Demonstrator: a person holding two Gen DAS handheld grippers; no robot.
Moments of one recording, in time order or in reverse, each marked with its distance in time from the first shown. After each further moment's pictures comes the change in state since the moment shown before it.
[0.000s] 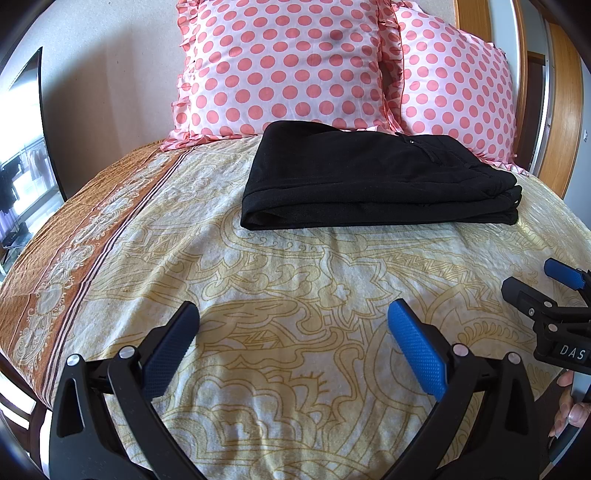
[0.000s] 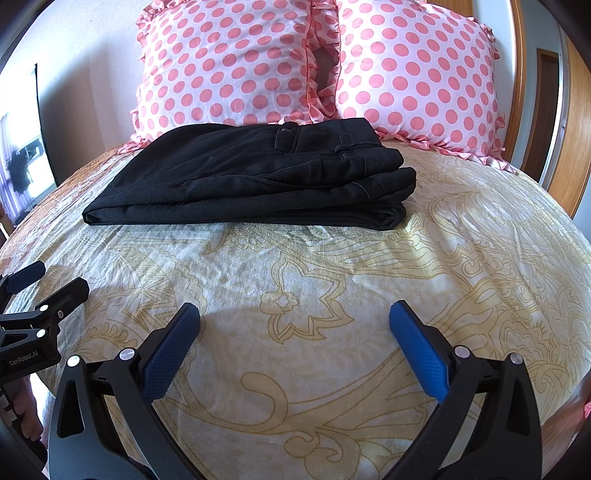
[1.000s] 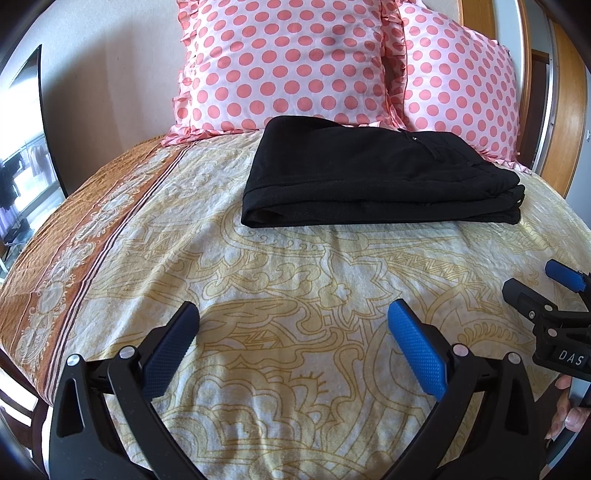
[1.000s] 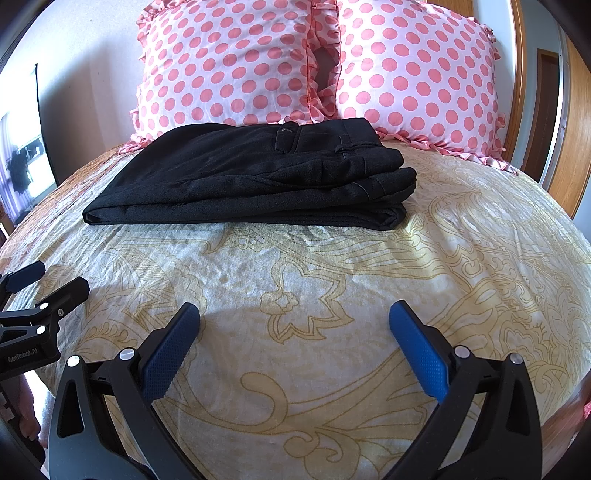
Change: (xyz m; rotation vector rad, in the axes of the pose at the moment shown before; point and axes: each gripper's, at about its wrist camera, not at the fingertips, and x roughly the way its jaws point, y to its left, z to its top) left arm 0.004 0.001 0.000 -0.003 0.023 0.005; right arm 0.000 0.000 0.000 0.001 -0.001 -0.002
